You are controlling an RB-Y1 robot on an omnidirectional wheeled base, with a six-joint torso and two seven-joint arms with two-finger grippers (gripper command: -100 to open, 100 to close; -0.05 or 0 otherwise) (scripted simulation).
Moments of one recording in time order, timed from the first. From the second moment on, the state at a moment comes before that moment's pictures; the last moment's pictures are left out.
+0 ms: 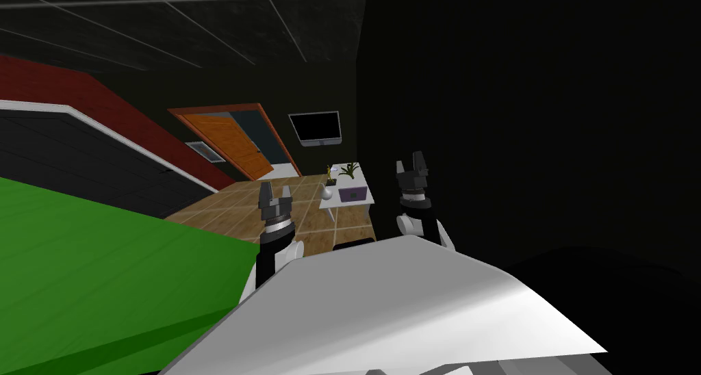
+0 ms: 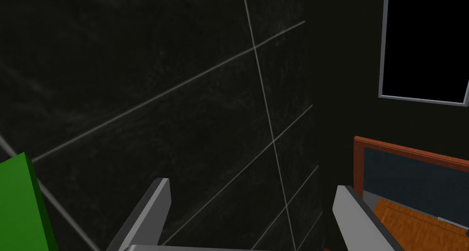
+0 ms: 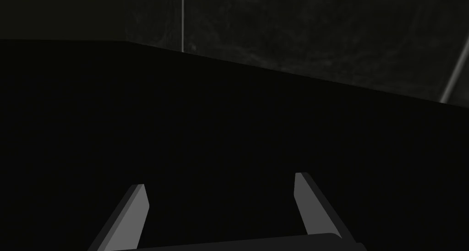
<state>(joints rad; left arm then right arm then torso) 0.51 0.05 0.02 -2.28 0.01 -0.53 -0.05 0.45 -0.01 -0.02 -2.40 0.10 -0.47 -0.06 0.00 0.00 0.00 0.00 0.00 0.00</state>
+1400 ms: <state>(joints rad) 0.51 0.04 0.02 -2.28 0.01 -0.53 -0.05 0.43 -0.08 -0.02 -2.37 0.13 -0.47 -0.01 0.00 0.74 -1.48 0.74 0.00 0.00</state>
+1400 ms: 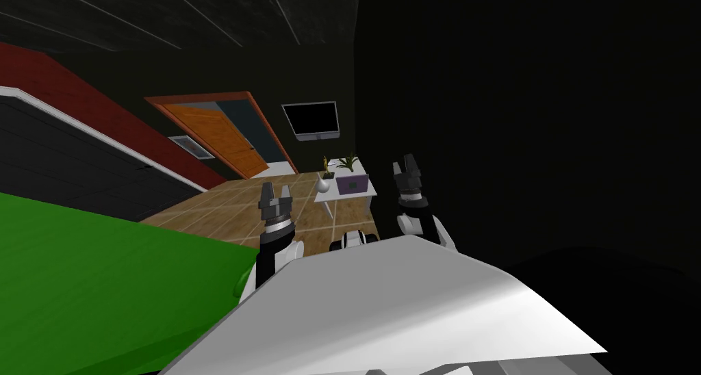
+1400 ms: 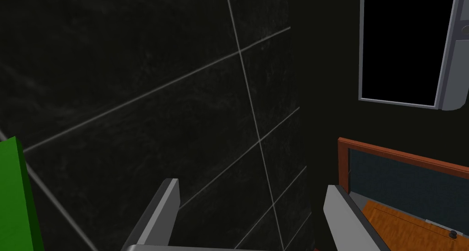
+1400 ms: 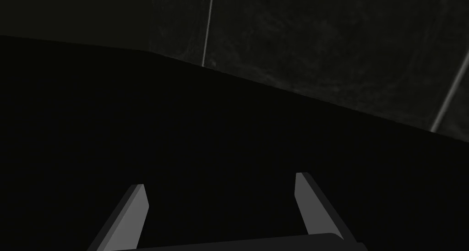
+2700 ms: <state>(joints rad) 0.51 0.05 0.02 -2.28 0.01 -0.53 -0.05 0.33 -0.16 0.00 -2.20 0.31 -0.42 0.31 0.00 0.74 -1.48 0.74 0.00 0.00</state>
